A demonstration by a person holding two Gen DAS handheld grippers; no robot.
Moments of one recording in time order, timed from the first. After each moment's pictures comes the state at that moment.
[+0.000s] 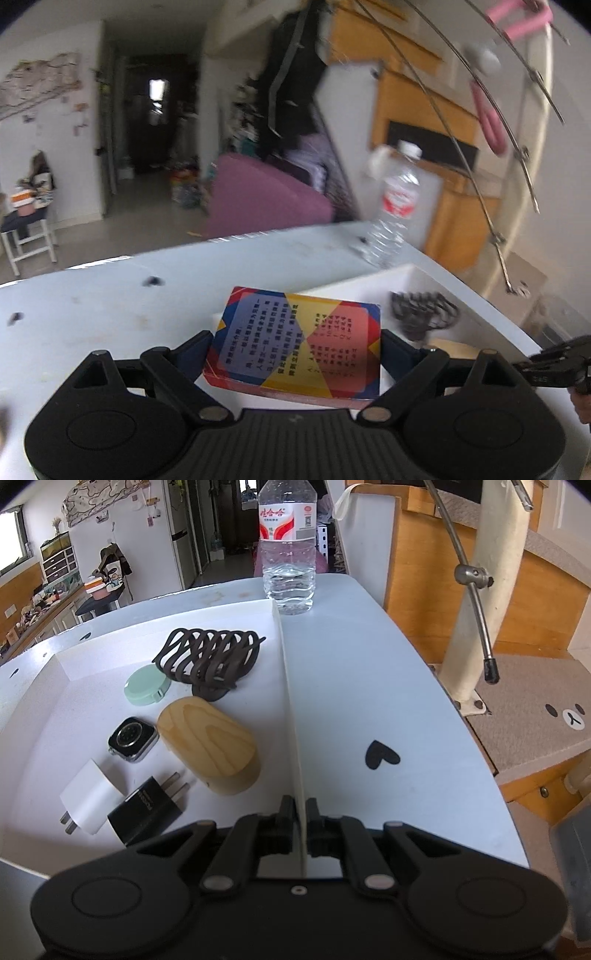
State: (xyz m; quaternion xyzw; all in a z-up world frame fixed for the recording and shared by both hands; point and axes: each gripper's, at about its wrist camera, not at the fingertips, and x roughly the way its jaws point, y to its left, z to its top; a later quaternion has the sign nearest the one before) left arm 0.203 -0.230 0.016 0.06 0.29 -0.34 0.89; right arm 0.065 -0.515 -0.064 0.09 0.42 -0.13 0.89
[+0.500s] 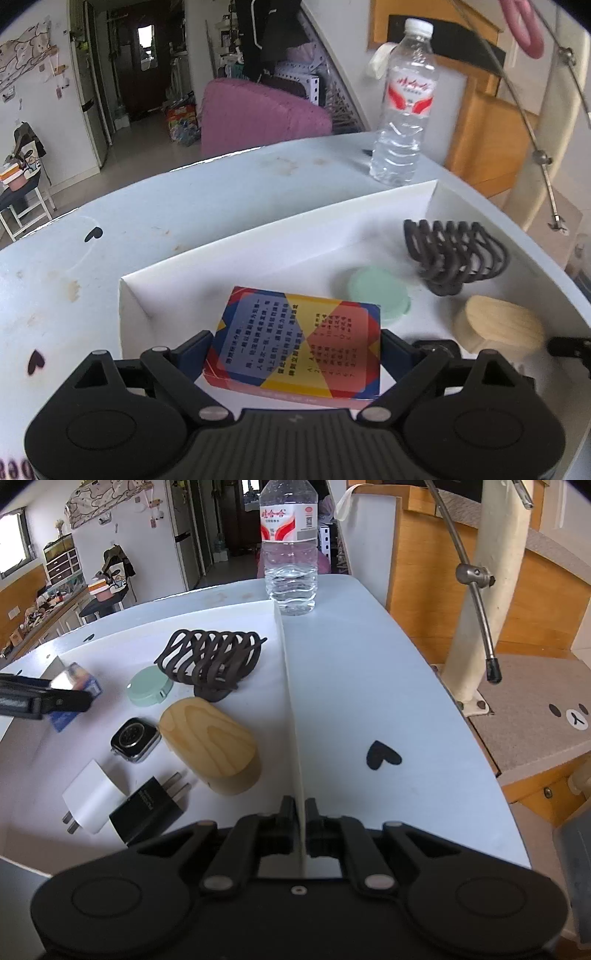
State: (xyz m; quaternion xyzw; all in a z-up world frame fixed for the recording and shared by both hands) left arm 0.252 -0.319 -0.054 0.13 0.39 -0.30 0.86; right arm 0.064 -0.518 -0.064 0.09 0.42 -0.12 0.90
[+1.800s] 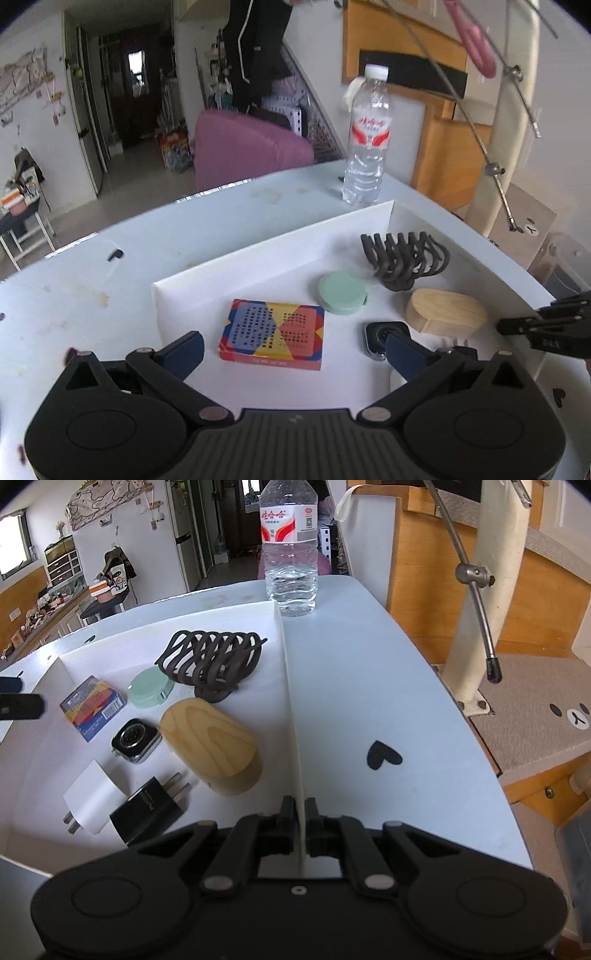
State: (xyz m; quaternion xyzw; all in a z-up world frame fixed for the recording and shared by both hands) left arm 0.186 -0.283 -0.001 0.13 0.34 -0.32 0.87; right arm 0.062 -0.517 -0.065 0.09 0.42 -0.12 0.90
